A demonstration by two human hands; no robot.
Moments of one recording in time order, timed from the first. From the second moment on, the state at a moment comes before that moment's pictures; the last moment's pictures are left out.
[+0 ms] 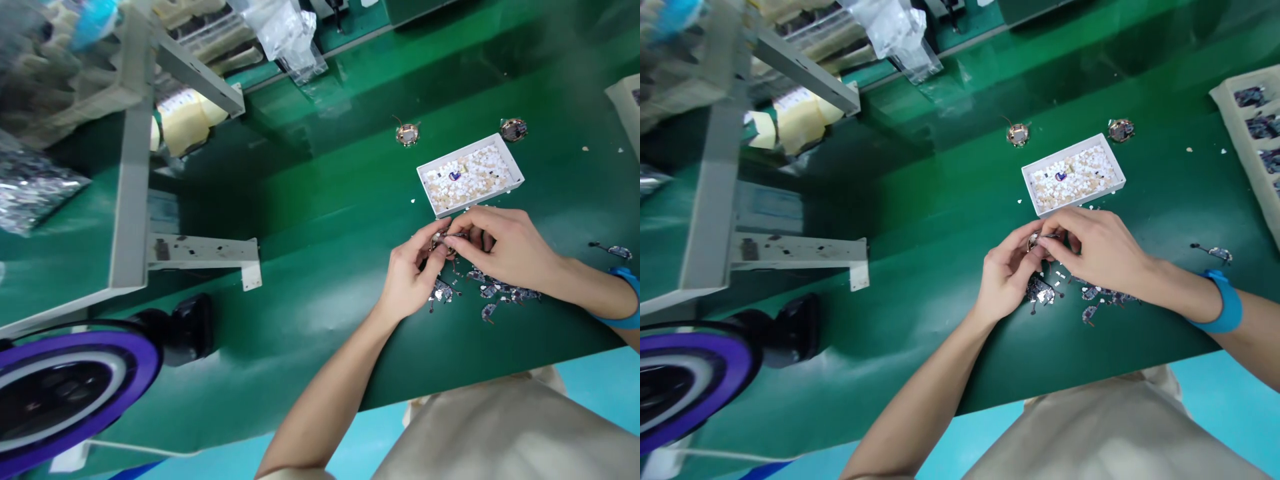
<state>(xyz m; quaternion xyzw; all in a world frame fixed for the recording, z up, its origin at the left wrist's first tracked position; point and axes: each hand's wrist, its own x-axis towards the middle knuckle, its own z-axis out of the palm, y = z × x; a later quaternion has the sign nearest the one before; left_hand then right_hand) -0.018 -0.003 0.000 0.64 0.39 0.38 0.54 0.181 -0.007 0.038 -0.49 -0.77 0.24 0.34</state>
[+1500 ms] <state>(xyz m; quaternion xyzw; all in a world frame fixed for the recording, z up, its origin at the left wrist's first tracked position) -0.015 -0.005 -0.004 0.55 0.38 0.44 0.60 0.184 -0.002 0.022 -0.43 -0.84 0.00 0.33</state>
